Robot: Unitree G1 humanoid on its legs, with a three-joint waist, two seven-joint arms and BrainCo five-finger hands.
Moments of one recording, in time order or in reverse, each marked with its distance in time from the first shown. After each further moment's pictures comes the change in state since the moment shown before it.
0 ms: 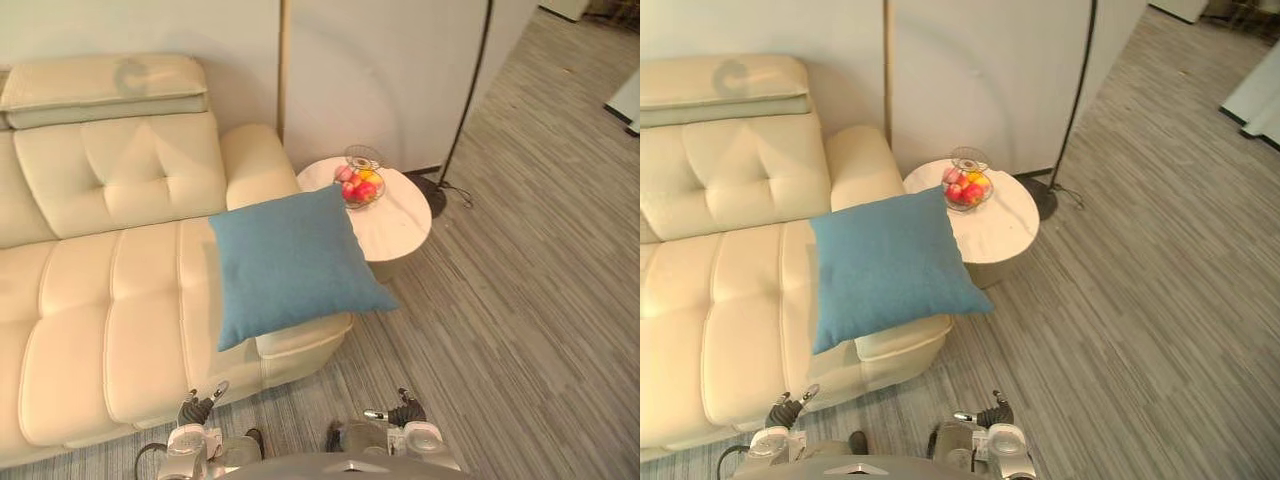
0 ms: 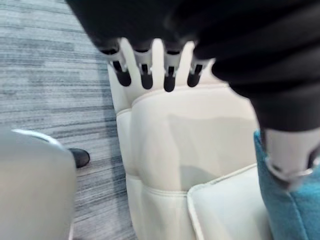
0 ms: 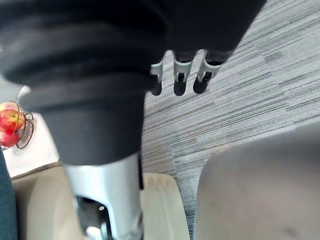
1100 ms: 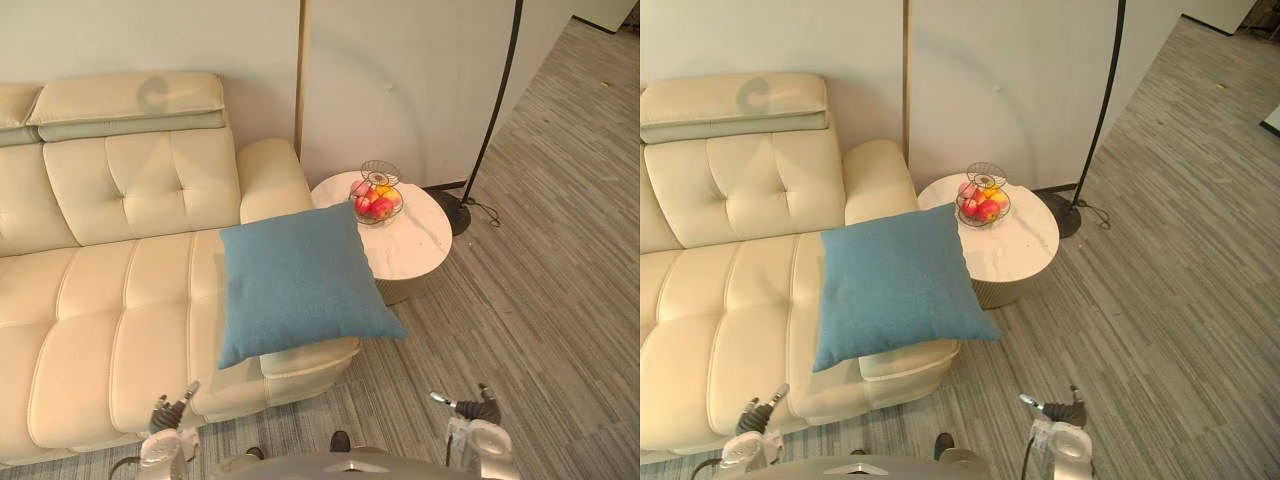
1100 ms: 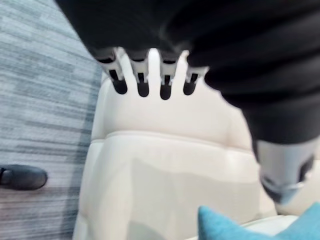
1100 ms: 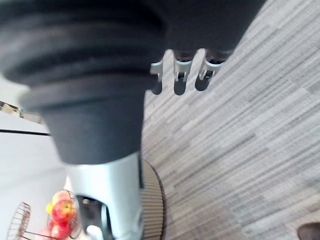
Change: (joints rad) left arm 0.050 0.047 0.174 -0.146 -0.097 0.021 -0.014; right arm 0.055 -0.107 -0.313 -0.280 0.051 0.013 -0.026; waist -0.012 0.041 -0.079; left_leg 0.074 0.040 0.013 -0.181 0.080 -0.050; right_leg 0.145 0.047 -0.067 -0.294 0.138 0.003
